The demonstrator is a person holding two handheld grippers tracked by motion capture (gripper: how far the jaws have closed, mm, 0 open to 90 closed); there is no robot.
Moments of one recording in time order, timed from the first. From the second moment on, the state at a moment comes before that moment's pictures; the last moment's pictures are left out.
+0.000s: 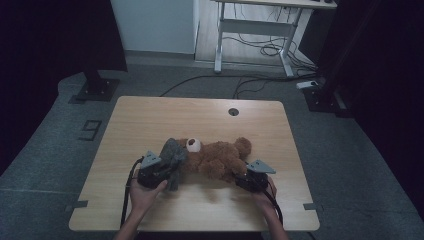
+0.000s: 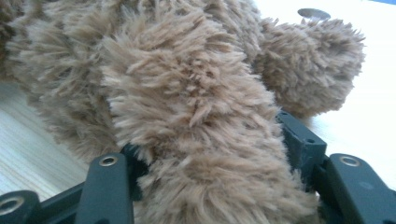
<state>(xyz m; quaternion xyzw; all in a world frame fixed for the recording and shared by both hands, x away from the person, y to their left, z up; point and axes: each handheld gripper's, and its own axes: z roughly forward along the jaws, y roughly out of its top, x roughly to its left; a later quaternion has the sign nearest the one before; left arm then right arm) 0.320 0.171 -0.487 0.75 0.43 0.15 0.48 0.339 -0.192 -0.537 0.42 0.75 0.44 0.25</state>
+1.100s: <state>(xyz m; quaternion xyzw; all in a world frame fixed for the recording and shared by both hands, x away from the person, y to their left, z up) 0.378 0.002 -0.448 0.83 0.33 0.13 0.43 0.335 -0.201 -0.542 0.41 0.75 0.46 0.25</state>
